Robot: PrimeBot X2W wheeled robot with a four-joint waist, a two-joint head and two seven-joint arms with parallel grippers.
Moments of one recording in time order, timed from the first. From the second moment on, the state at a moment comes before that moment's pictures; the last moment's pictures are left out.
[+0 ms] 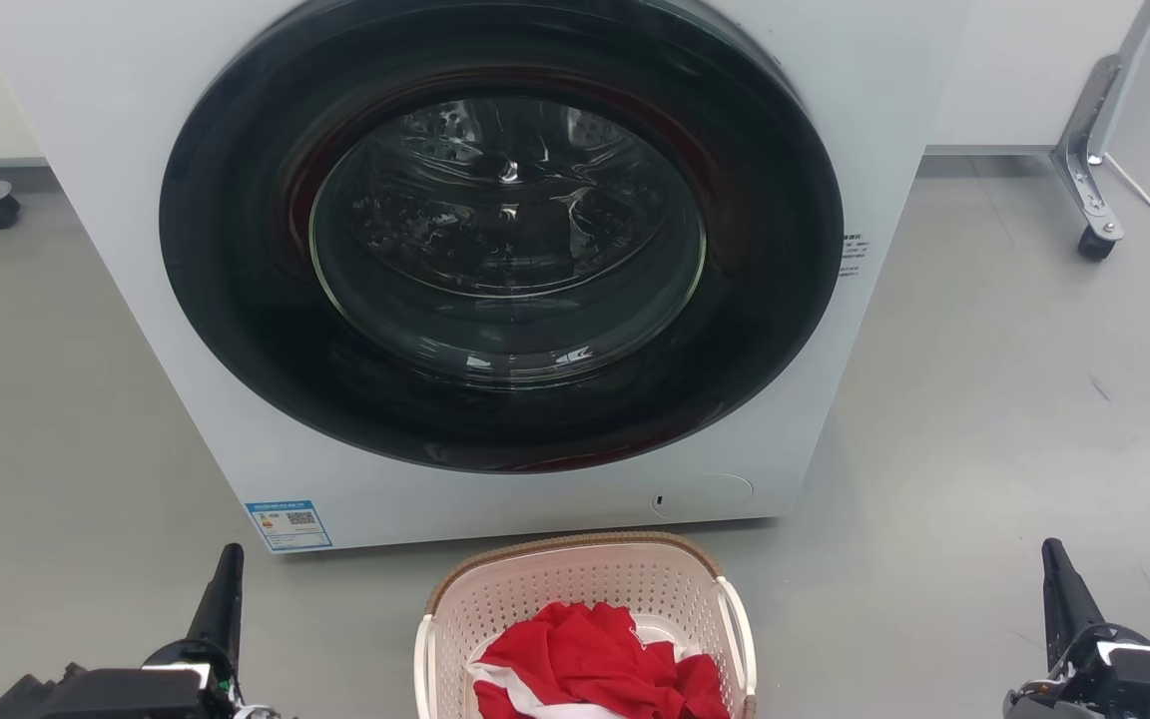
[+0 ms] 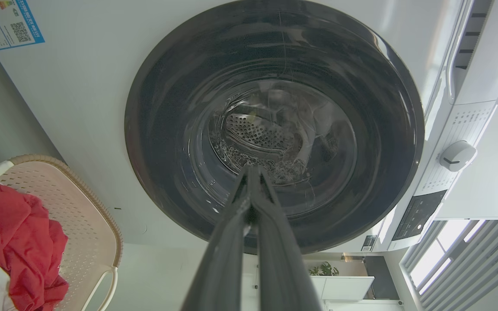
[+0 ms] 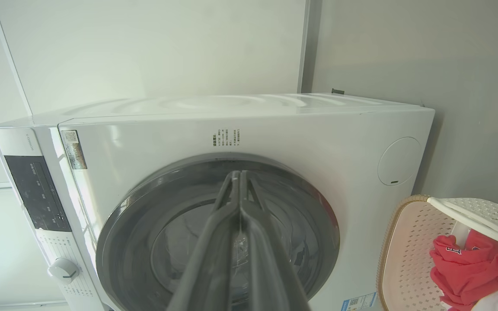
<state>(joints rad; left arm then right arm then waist) -0.08 0.04 0.09 0.29 -1.60 -0.12 0.11 -0.09 -0.04 -0.13 0.30 1.60 0.12 0.11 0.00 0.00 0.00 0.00</state>
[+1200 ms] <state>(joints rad) -0.08 0.04 0.09 0.29 -1.60 -0.12 0.11 -0.09 -0.04 -0.13 0.30 1.60 0.12 0.11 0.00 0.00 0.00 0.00</state>
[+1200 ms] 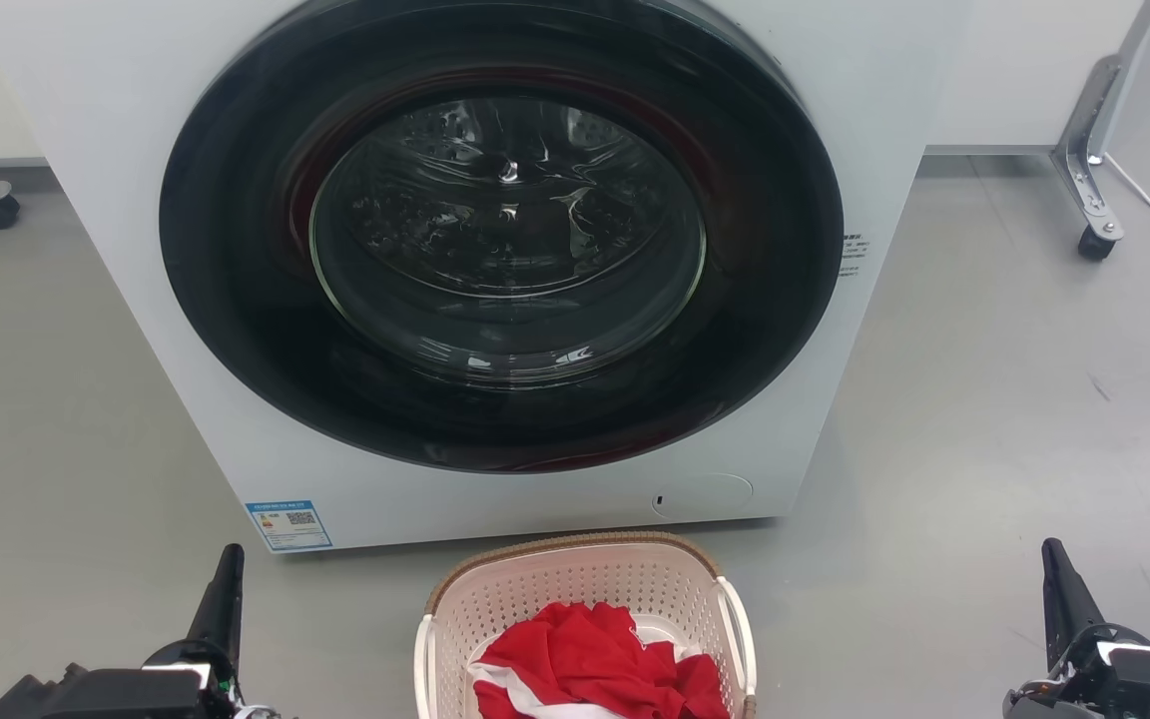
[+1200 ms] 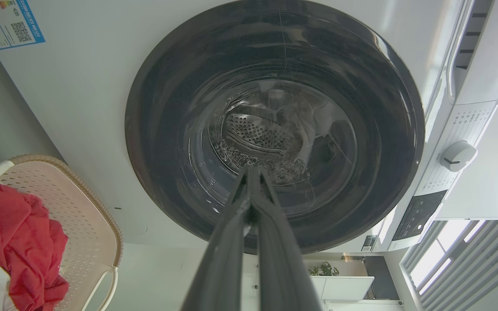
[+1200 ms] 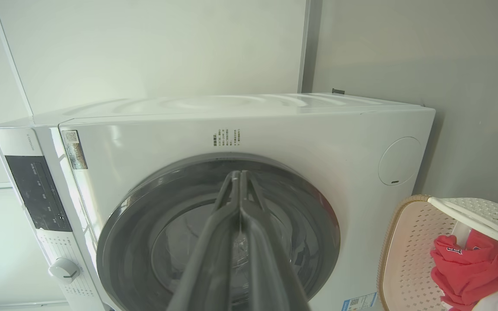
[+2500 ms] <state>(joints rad) -0.08 0.04 0.09 0.29 -1.60 -0.12 0.11 -0.09 -0.04 -0.13 0.30 1.60 0.12 0.11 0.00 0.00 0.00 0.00</state>
